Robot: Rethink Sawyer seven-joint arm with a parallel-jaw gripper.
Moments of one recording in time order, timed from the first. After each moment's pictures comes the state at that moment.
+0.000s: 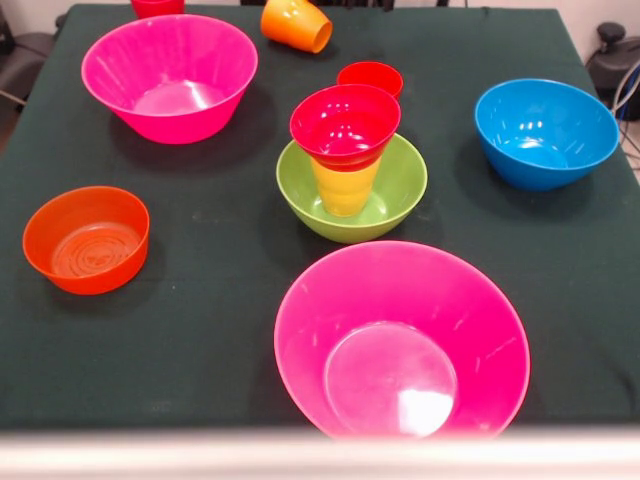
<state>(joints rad) -0.02 -0.57 -0.16 2.17 -0.33 -0.08 1.86</state>
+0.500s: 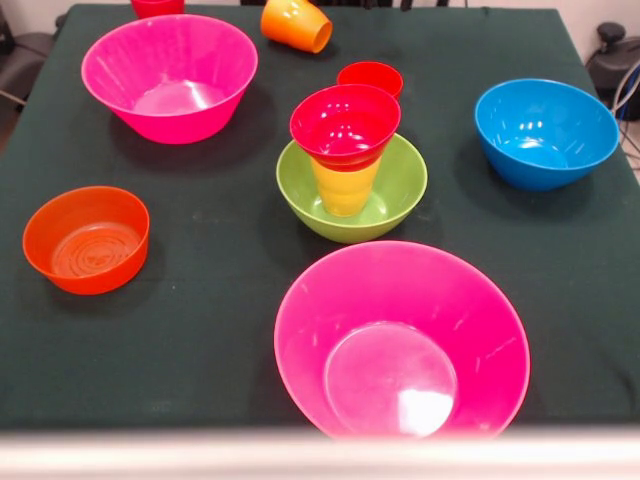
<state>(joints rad) 0.03 -0.57 -0.16 2.17 -0.30 -0.08 1.86</state>
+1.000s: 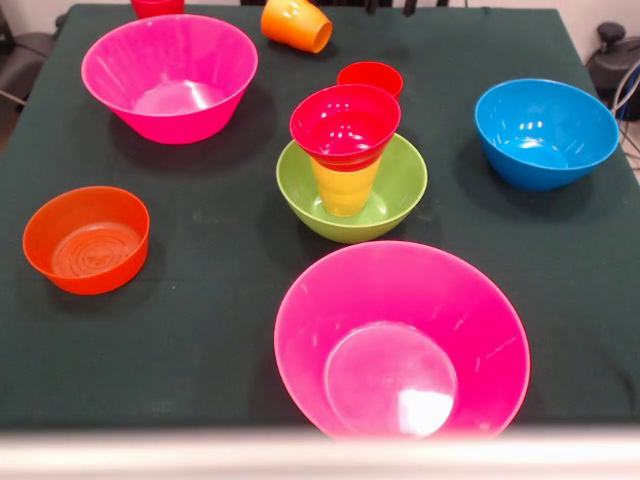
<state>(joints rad) 0.04 -0.53 -0.16 2.16 -0.28 -0.08 1.86</state>
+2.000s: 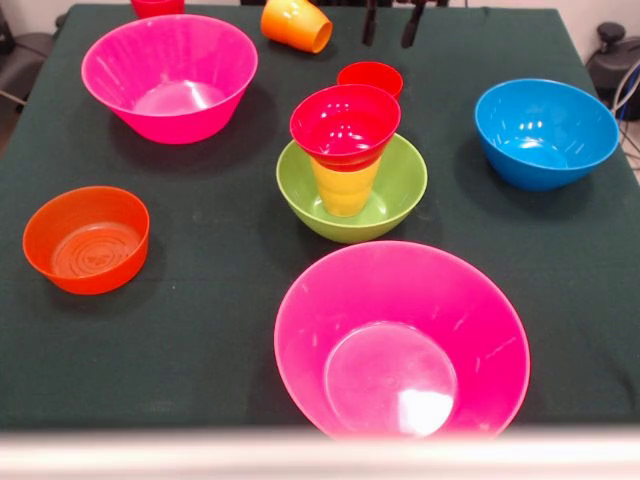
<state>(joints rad) 0.03 -0.51 -0.15 2.04 -0.26 -0.03 1.86</state>
